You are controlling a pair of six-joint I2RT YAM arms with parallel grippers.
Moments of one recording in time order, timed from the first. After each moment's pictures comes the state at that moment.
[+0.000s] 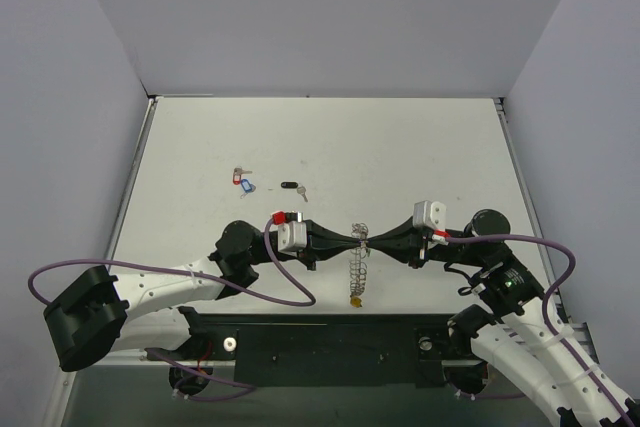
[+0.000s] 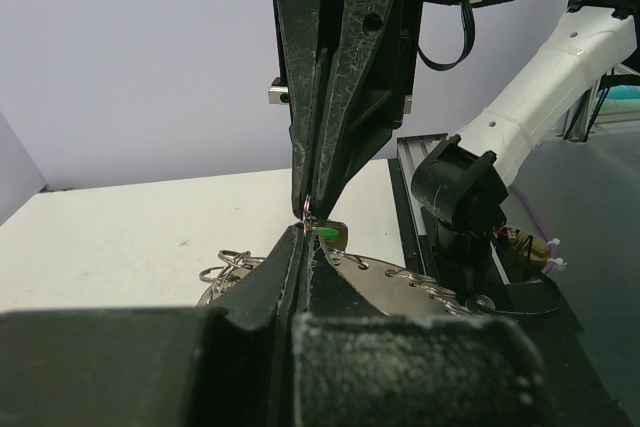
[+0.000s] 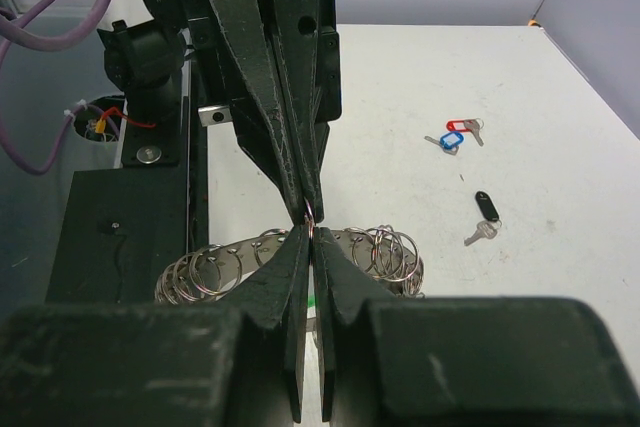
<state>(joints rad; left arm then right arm) -0.99 1.18 0.50 1.04 0.55 -0.07 0.53 0.56 0.59 -0.06 -0.86 -0.16</state>
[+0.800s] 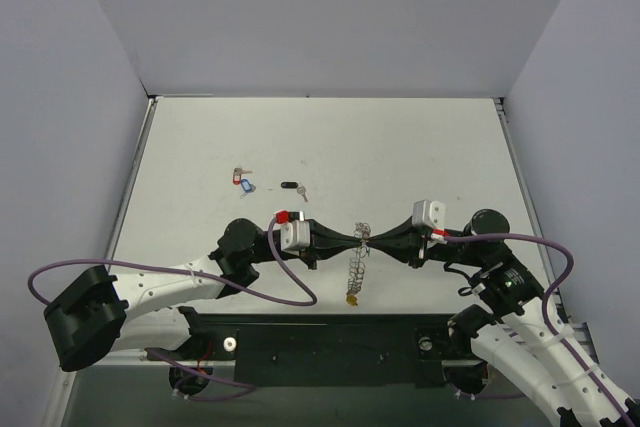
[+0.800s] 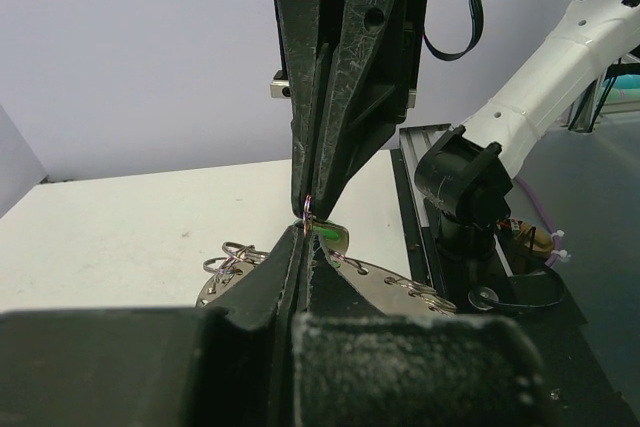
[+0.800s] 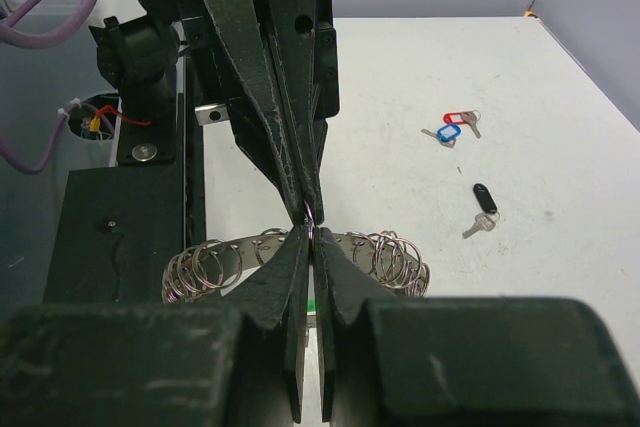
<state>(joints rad) -0.99 1.18 0.51 0.99 0.55 -0.06 0.53 0.56 0.59 -0.08 -0.84 -0.16</state>
